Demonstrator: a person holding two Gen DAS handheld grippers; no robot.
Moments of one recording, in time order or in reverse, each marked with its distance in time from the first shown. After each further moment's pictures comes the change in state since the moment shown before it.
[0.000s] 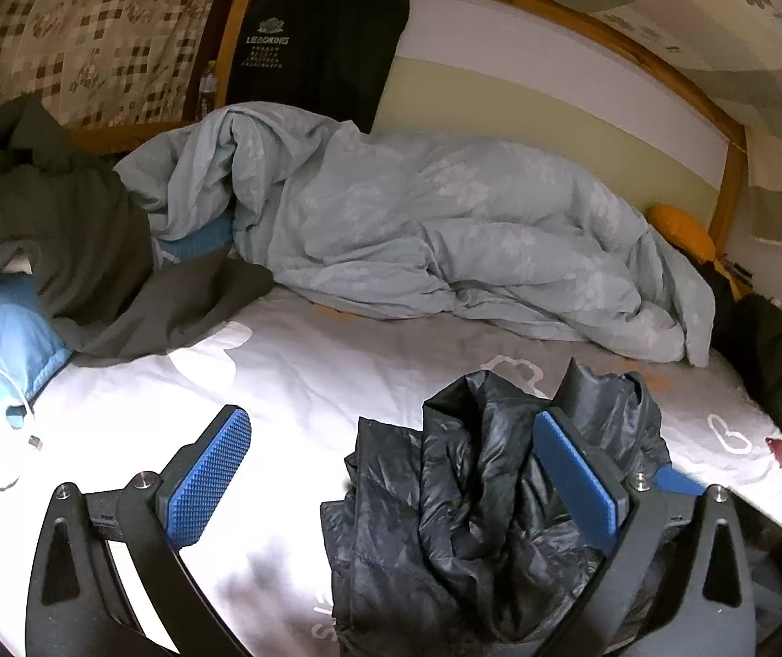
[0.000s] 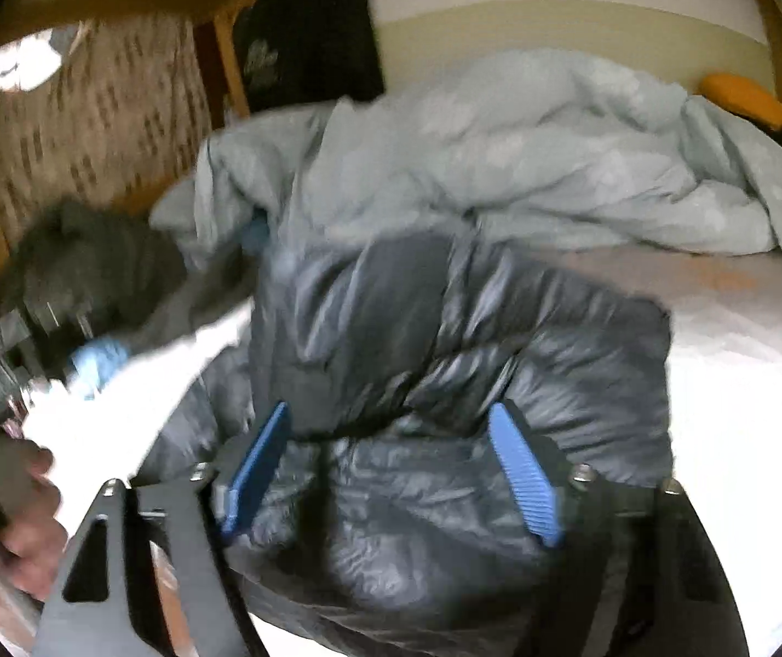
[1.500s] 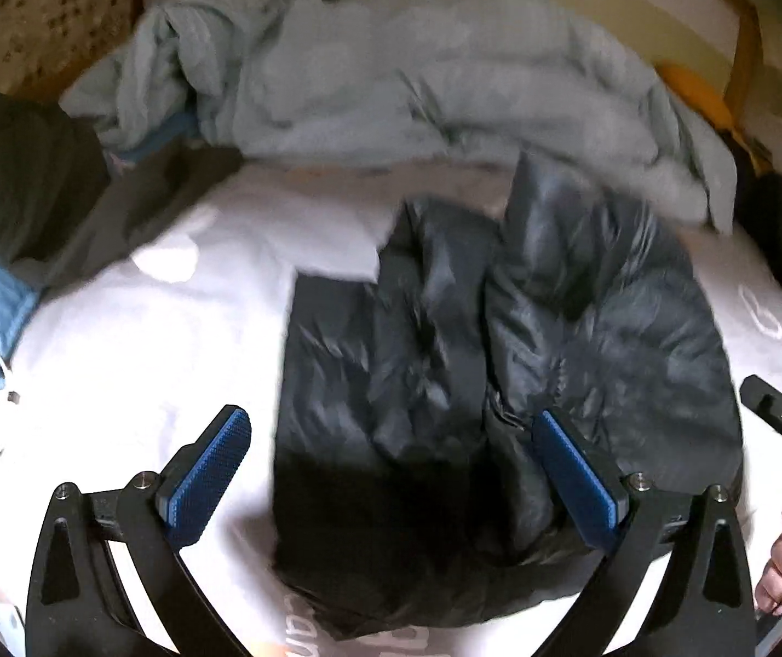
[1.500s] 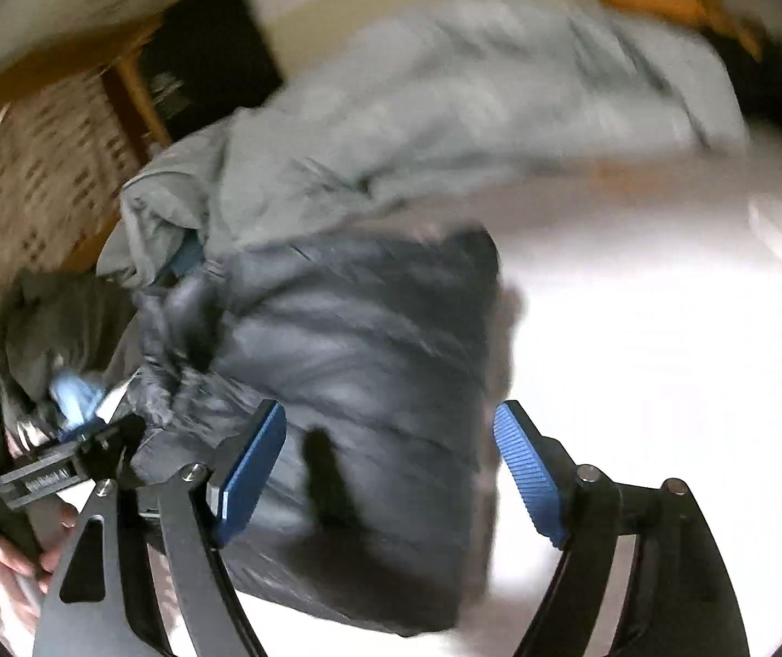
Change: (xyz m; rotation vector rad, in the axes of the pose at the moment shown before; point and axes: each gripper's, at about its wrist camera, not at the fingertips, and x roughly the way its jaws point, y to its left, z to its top) left arm 0.061 -0.036 -0.051 0.135 0.386 0.055; right arm 0.001 -0.119 -0.037 0.306 0.179 -0.008
